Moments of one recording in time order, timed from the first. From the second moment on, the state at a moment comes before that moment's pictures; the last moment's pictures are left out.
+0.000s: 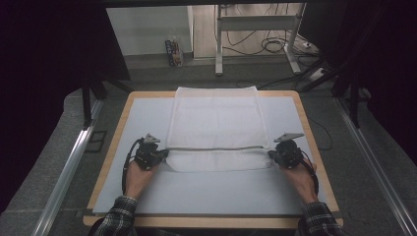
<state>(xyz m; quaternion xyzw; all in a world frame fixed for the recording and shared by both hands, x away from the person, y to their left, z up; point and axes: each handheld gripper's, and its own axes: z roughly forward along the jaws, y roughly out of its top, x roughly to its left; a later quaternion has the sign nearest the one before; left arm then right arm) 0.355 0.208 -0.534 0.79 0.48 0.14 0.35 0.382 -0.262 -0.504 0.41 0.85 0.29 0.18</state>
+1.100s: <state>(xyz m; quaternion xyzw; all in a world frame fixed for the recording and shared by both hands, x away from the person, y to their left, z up) 0.305 0.205 -0.521 0.83 0.42 0.11 0.34 0.319 -0.274 -0.489 0.37 0.87 0.29 0.17</state>
